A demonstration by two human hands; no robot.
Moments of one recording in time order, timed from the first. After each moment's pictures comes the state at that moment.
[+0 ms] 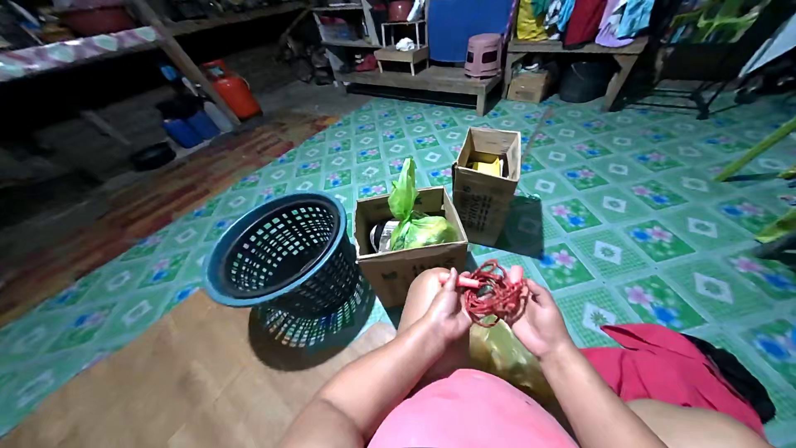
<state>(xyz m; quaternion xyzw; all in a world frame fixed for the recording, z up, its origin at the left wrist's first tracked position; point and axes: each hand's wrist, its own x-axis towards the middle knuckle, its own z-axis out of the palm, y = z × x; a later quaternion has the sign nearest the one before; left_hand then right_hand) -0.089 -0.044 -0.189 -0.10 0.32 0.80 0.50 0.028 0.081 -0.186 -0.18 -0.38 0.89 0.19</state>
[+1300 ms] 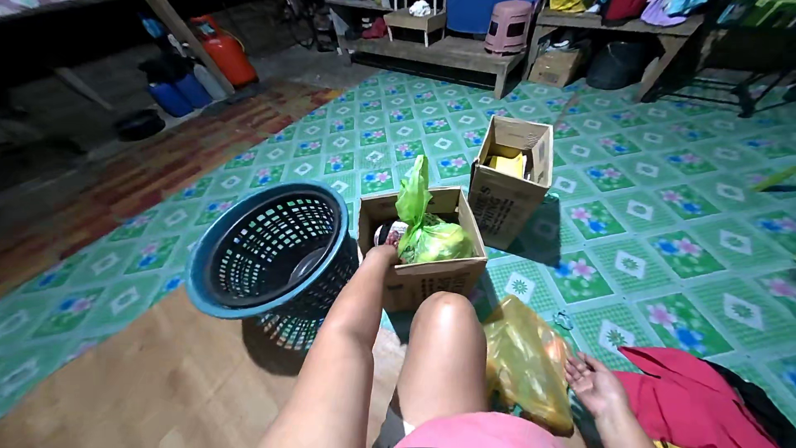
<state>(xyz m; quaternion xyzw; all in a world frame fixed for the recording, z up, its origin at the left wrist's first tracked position) -0.379 -0.080 -0.258 0.20 0.92 -0.03 0.34 0.079 0.171 -0.342 -0.59 -0.26 0.72 0.24</state>
